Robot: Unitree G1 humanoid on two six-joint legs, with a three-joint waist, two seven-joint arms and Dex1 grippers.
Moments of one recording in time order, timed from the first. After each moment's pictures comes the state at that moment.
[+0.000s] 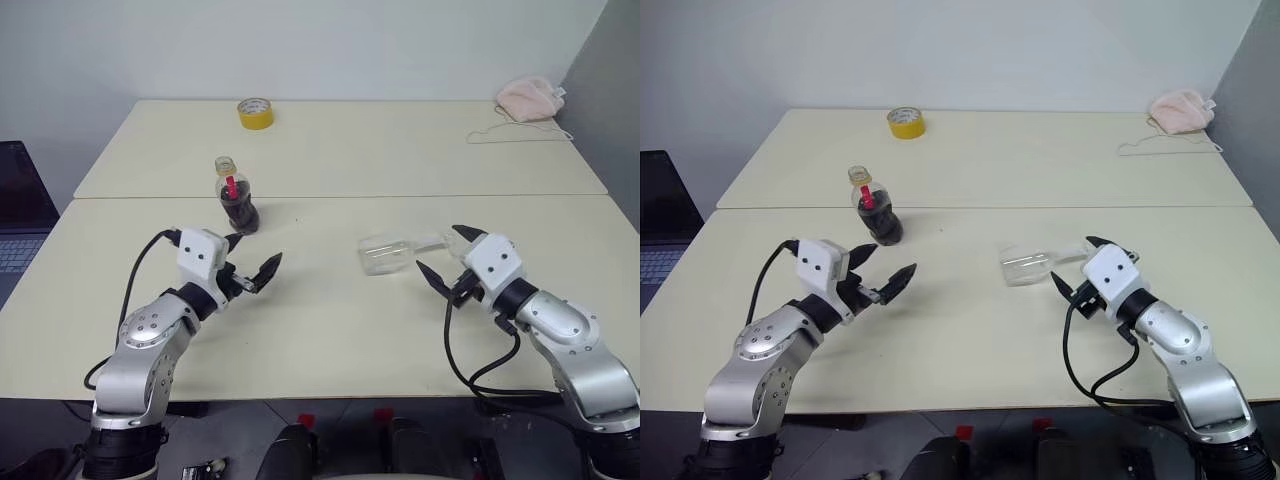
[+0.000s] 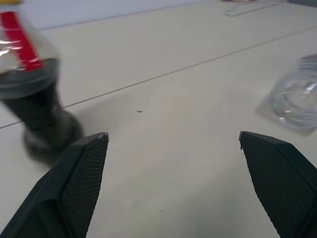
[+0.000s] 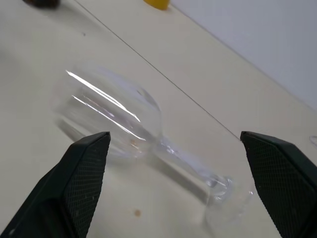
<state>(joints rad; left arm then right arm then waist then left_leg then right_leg) -0.15 0.51 0.12 -0.33 -0.39 0.47 -0.59 -0.06 -0.64 0.13 -0.45 -0.11 0.31 0.38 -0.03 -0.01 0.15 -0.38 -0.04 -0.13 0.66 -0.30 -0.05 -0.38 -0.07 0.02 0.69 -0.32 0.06</state>
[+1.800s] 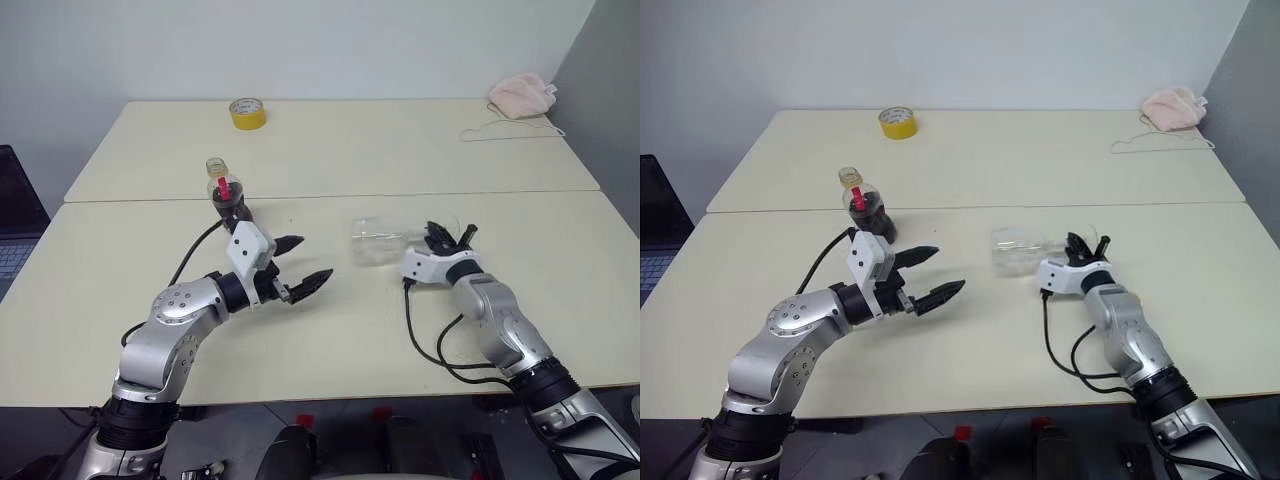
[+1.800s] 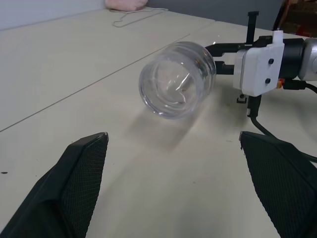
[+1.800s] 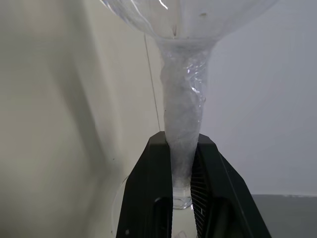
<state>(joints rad) -0.24 0.52 -0.01 -0.31 -0.43 0.48 -0.73 -0.40 -0.50 0.37 0.08 -0.85 0.17 0.09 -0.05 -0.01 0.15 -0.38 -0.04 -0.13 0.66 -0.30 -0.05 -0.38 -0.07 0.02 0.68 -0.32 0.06</state>
